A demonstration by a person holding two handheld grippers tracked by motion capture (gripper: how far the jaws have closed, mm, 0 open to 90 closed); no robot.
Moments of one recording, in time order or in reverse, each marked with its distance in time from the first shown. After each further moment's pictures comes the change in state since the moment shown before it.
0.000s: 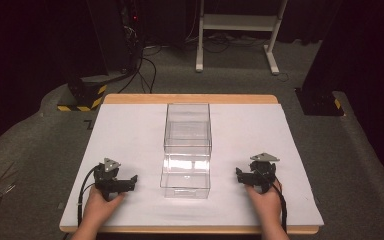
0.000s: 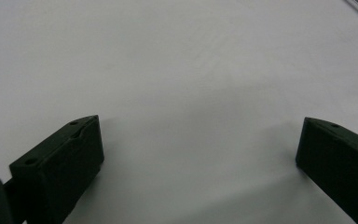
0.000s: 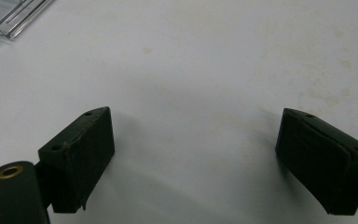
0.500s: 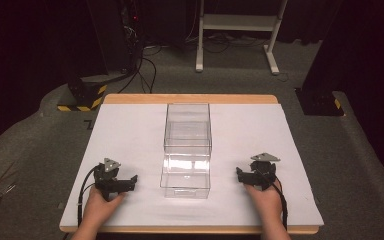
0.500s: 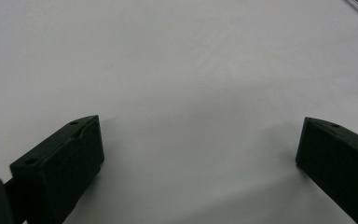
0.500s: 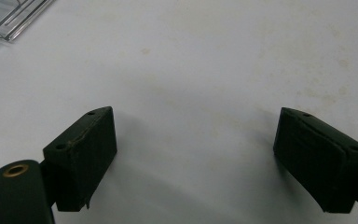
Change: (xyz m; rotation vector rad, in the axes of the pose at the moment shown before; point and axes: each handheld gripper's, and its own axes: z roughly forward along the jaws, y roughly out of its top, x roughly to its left) left arm 0.000 0.000 0.000 0.001 0.000 0.000; right arm -0.001 0.000 0.000 -0.004 -0.002 0.002
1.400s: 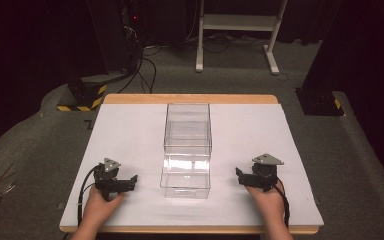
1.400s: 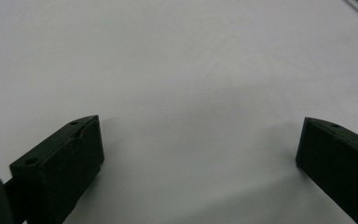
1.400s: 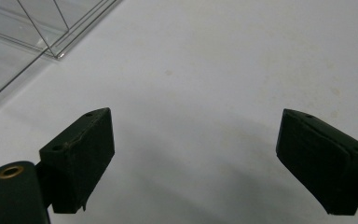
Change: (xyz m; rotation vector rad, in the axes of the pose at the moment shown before) left arm 0.000 0.000 0.000 -0.001 0.001 0.000; right arm 0.006 0.002 -0.021 -0.091 0.047 -0.043
